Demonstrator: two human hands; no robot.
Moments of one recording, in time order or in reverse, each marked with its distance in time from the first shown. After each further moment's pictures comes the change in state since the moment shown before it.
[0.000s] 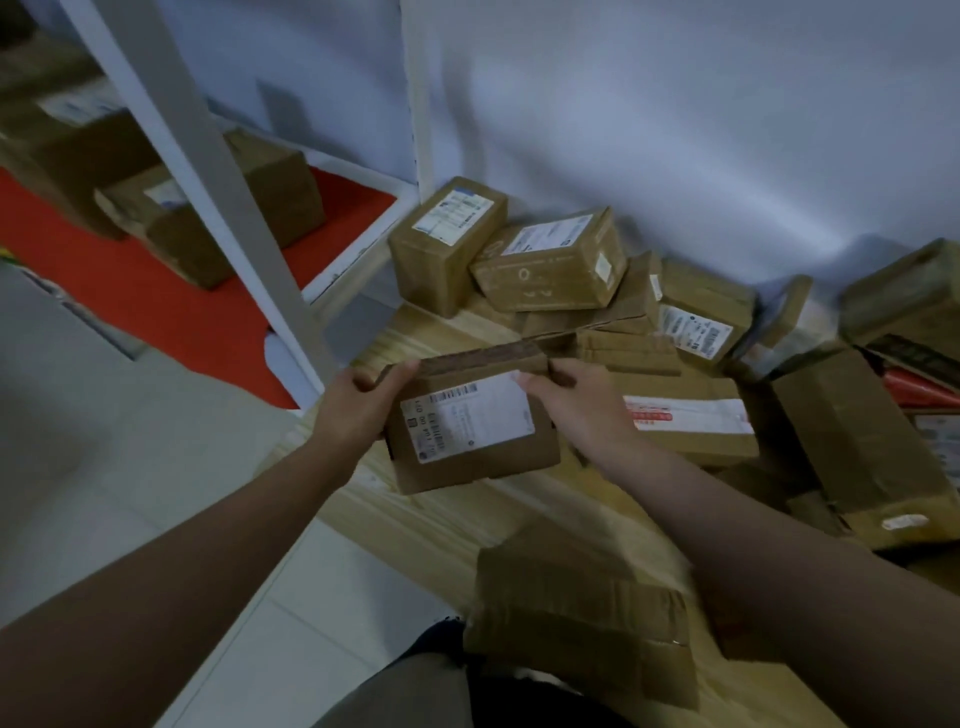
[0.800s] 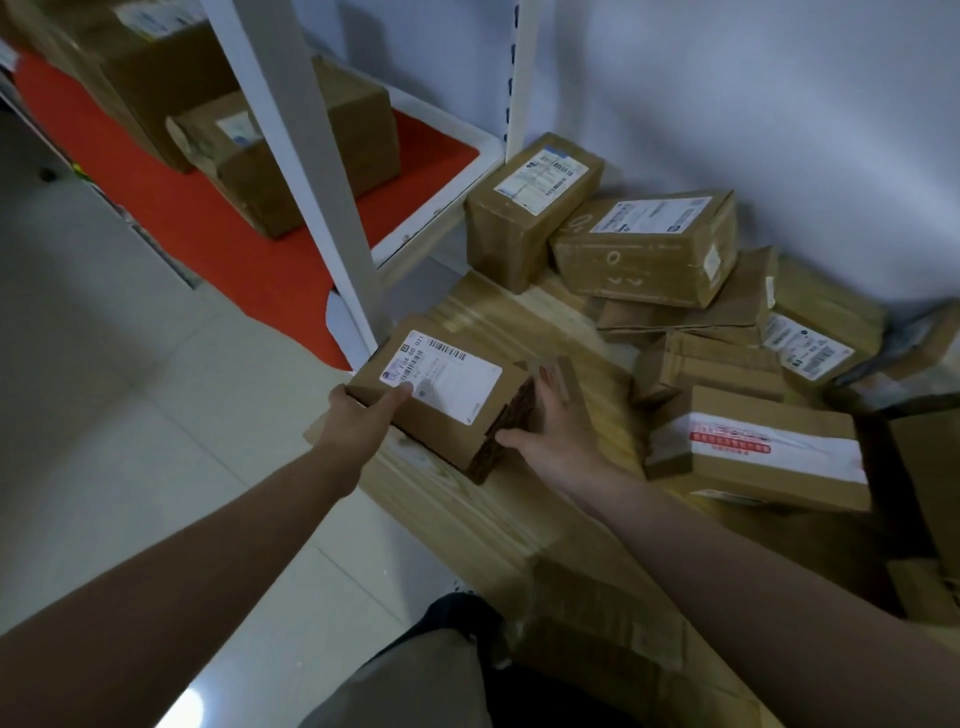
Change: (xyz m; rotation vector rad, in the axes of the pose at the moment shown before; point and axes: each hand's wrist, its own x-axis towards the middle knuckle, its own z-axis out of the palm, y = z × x) left_hand 0.036 -0.073 -0.037 -0.111 0.113 -0.366; right_hand 0.023 0.015 0.093 -0.083 -0.359 0.043
